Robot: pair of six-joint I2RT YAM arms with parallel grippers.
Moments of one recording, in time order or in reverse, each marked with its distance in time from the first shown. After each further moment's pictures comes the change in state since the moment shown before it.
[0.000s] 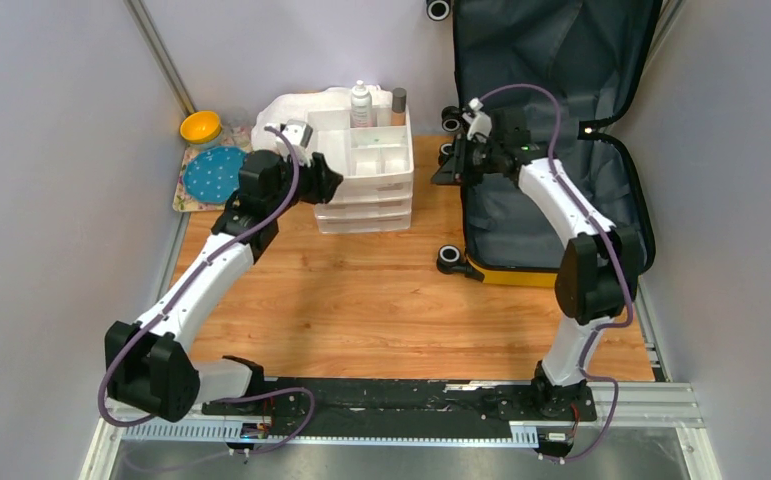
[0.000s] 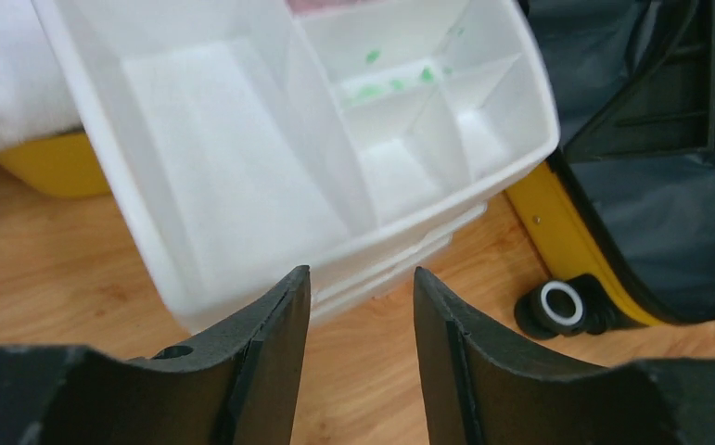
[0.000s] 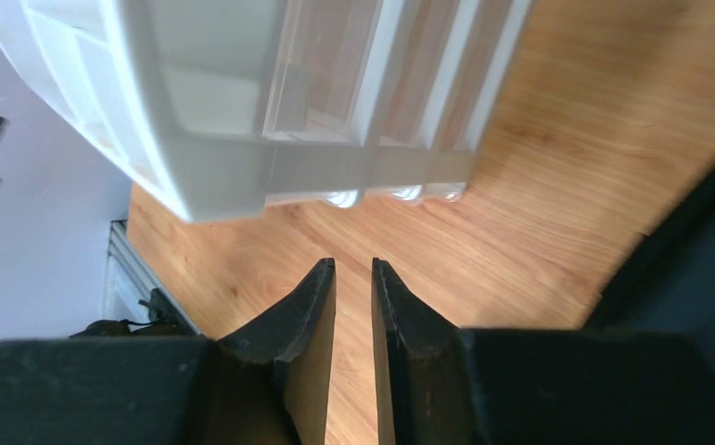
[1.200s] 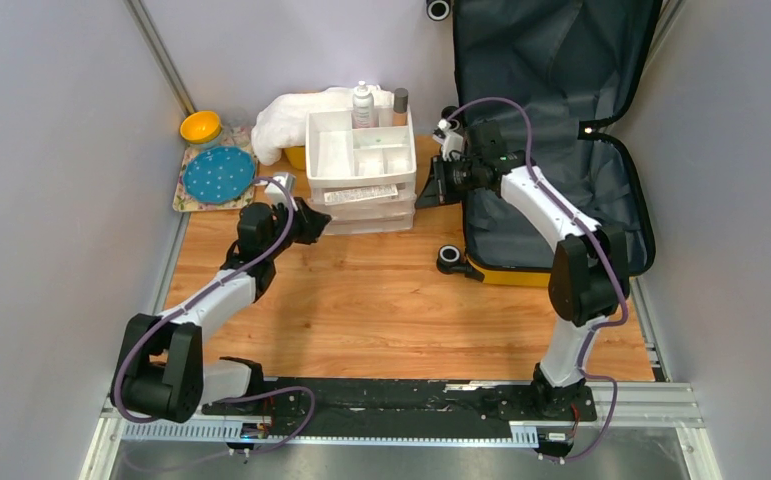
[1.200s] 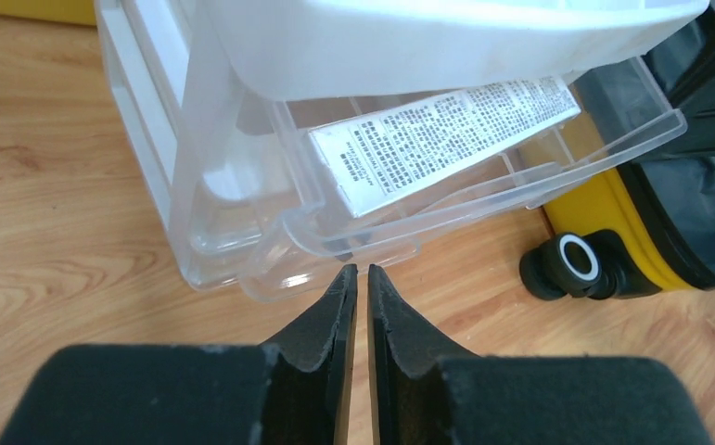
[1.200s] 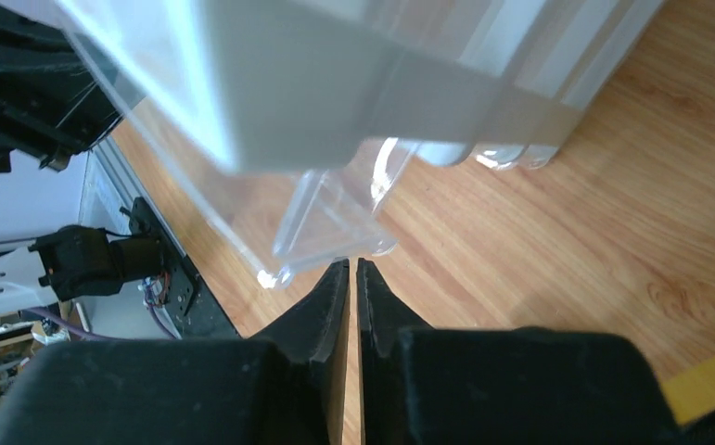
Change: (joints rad) left arm 0.076 -0.018 -0.404 0.391 0.084 -0.182; right arm 0.081 -0.054 -0.079 -0.061 -0.079 -0.166
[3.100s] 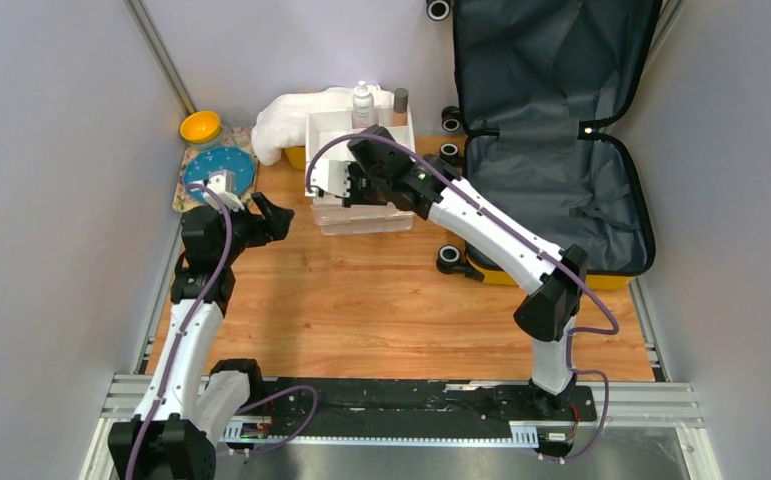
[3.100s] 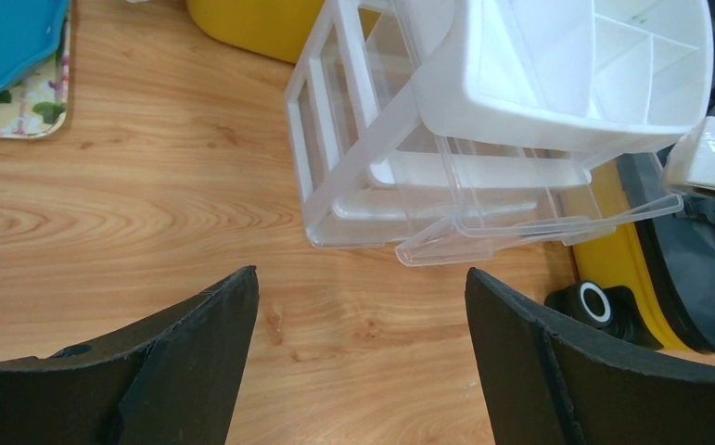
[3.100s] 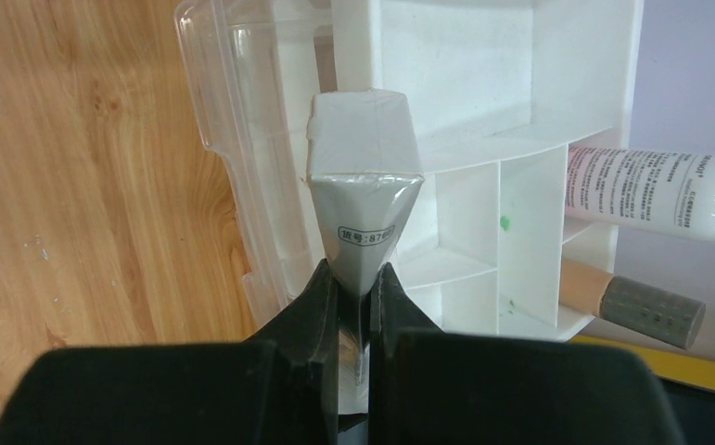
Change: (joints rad) left arm 0.257 -0.361 0.117 -0.499 -0.002 0.000; right arm 0.541 0.087 0.505 -0.265 0.771 -1.075
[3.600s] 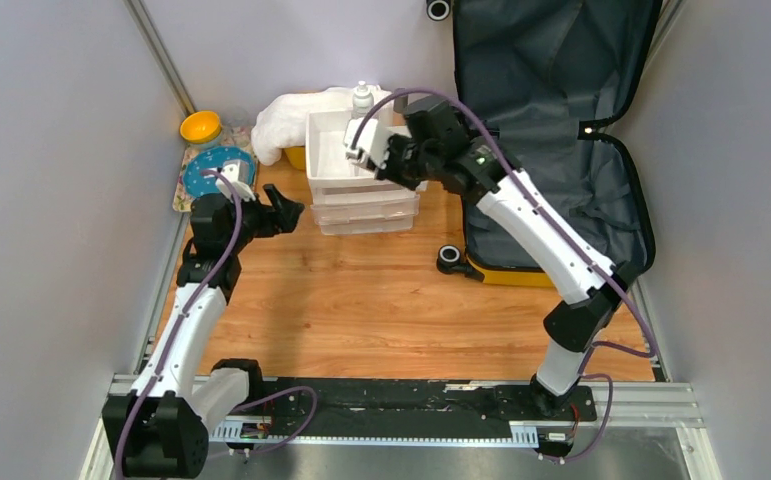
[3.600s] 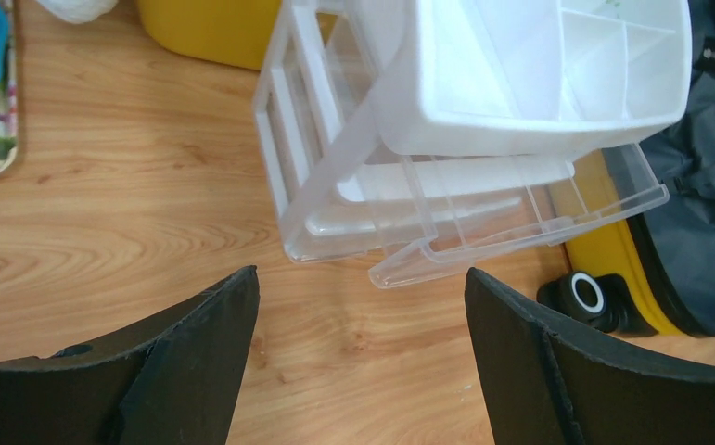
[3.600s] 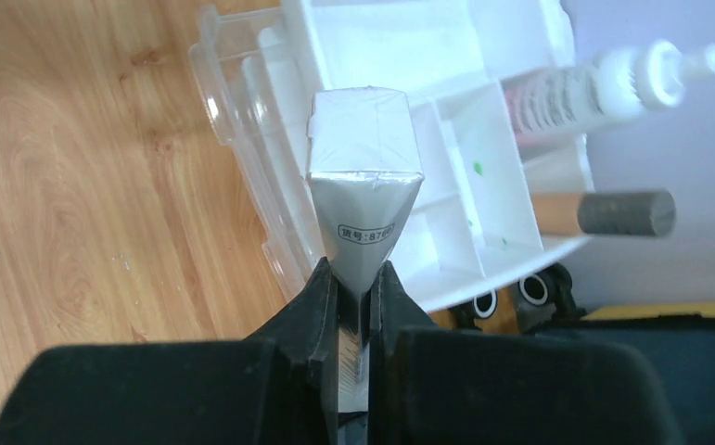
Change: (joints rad) left arm -0.079 0.109 0.058 0.036 0.008 0.048; right arm -0.166 -0.171 -0.008 -0.033 -0.227 0.193
